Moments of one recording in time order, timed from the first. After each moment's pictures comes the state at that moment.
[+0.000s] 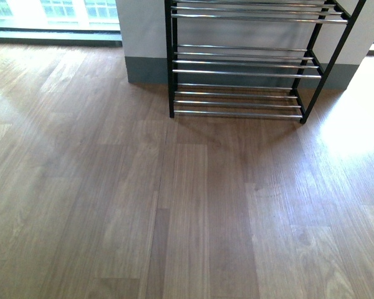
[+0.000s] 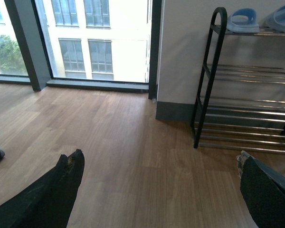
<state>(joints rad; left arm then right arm) 0.00 0.02 0.01 0.00 0.00 0.00 0.00 0.00 0.02 0.00 0.00 -0.01</state>
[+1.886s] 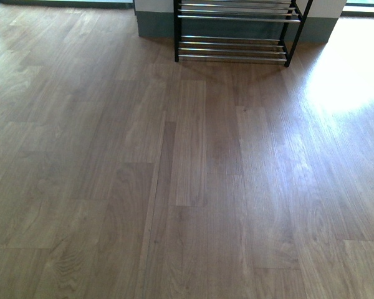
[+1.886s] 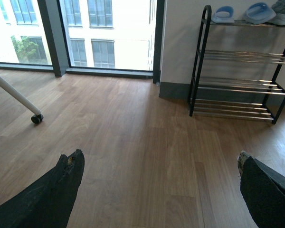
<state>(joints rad) 0.00 0.02 0.01 0.00 0.00 0.00 0.00 0.00 0.02 0.00 0.00 -0.01</state>
